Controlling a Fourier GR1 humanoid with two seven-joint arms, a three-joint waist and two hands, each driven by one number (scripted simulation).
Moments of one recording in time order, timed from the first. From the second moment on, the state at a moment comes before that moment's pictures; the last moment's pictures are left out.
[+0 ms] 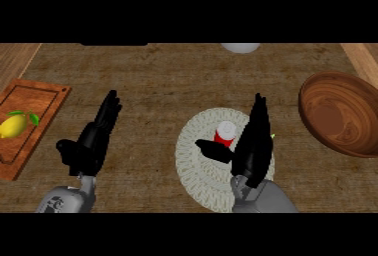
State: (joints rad) left arm -0.14 0.21 -0.22 -1.53 0.11 0.23 0.05; right arm -0.32 0.00 0.52 -1.59 1.04 -0.61 1.22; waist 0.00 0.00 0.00
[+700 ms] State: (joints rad) left arm -0.16 0.19 -0.18 -1.53 0.09 0.20 0.06; right arm -0.22 -0.01 0.61 -1.67 1.06 -0.71 1.16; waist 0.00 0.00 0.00
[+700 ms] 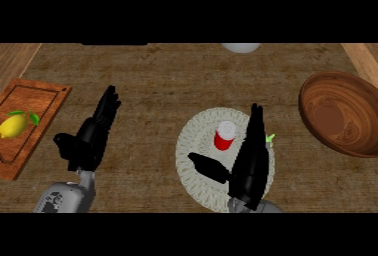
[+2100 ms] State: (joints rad) left arm -0.15 0.14 -0.15 -1.55 0.04 0.17 0.09; right arm -0.28 0.00 0.58 -1.30 0.84 -0.98 1.09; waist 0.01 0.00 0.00
